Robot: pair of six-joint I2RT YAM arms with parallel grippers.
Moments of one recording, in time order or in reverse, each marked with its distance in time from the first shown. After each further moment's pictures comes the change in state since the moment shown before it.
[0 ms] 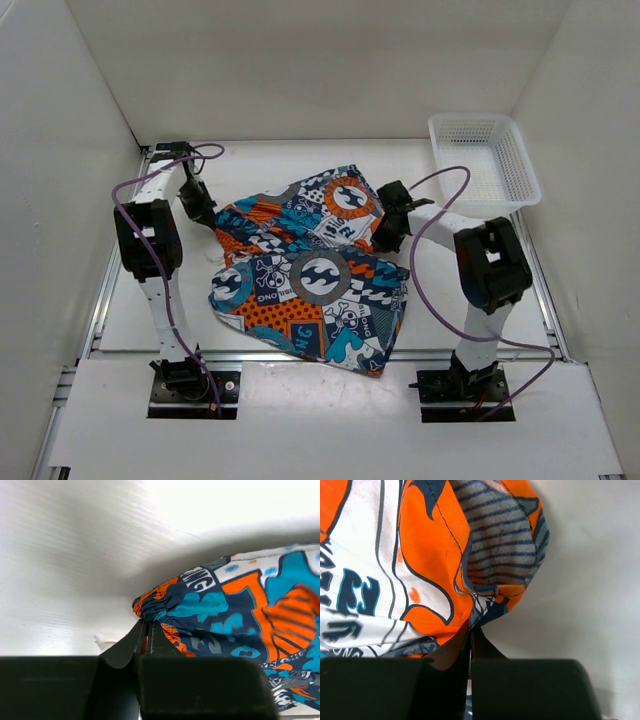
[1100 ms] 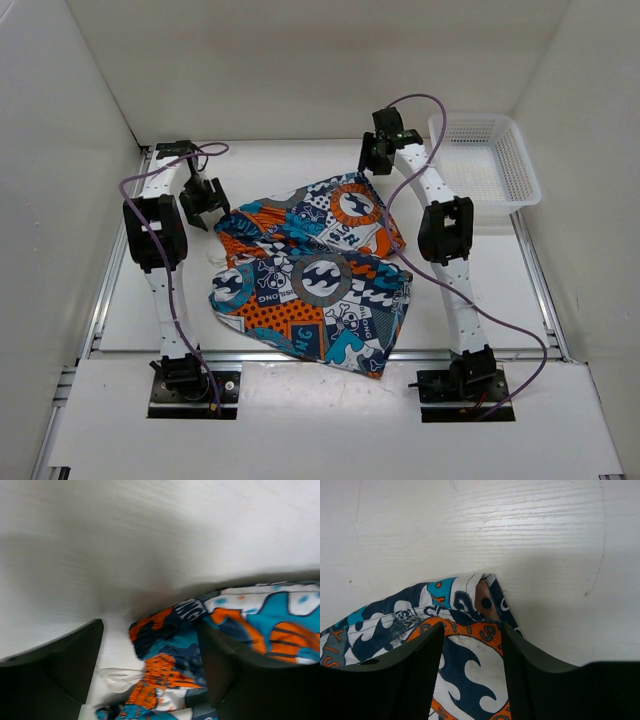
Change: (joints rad) left arm -0.007 0.146 0.160 -0.057 0.043 0.048; right arm -0.093 0.683 1.292 -0.335 -0.034 -0.492
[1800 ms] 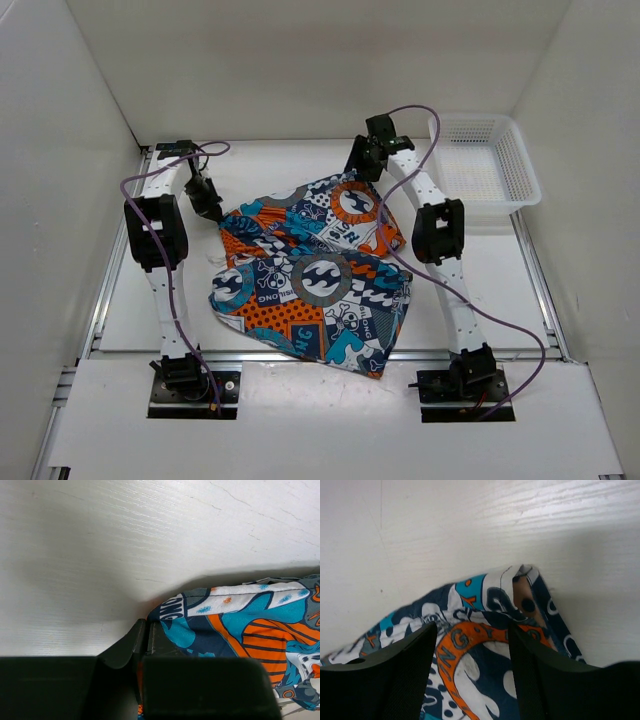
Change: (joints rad) left arm 0.000 0.015 0.008 0.040 0.064 -0.013; right arm 0.008 0.069 0.032 0.033 -0.108 0.190
